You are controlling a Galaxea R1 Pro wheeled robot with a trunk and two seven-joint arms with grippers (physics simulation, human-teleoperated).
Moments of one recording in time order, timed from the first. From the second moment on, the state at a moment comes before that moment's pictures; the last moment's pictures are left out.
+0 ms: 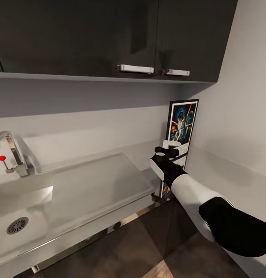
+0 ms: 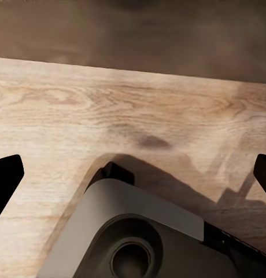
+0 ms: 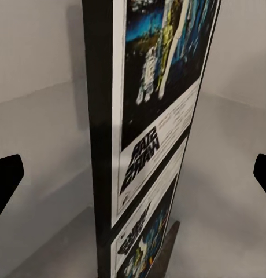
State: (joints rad) left arm 0.06 0.11 0.58 -0.33 0.10 -0.08 -0.35; right arm -1.21 0.17 0.42 -0.38 -0.39 0.12 -0.76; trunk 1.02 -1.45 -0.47
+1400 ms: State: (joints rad) left arm 0.06 0.10 0.58 -0.32 0.10 -0.13 -0.35; right arm -1.28 0.17 0.41 -0.37 -0.44 0.13 -0.76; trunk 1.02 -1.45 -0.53
